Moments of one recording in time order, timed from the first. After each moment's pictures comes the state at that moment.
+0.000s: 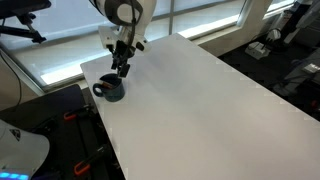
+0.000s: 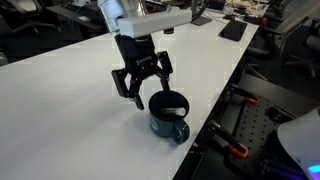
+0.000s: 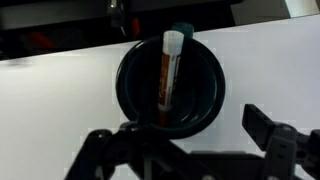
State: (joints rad) arm 0.15 0.30 0.11 -2.32 0.22 2.14 0.27
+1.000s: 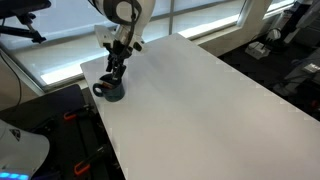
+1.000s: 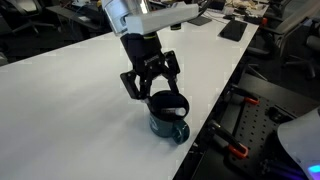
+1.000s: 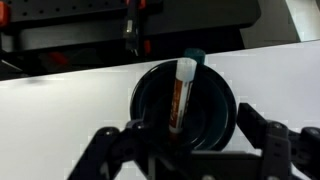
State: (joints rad) arm 0.15 0.28 0.11 -2.33 0.20 2.05 0.26
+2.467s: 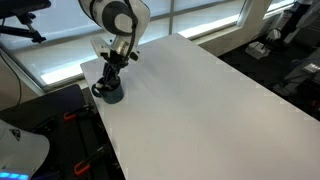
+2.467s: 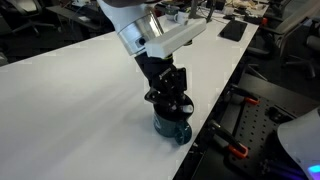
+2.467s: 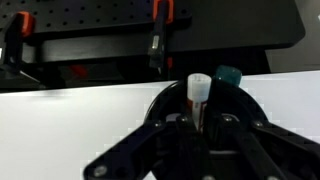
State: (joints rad) arm 0.16 0.33 0.11 -2.38 0.12 2.05 0.26
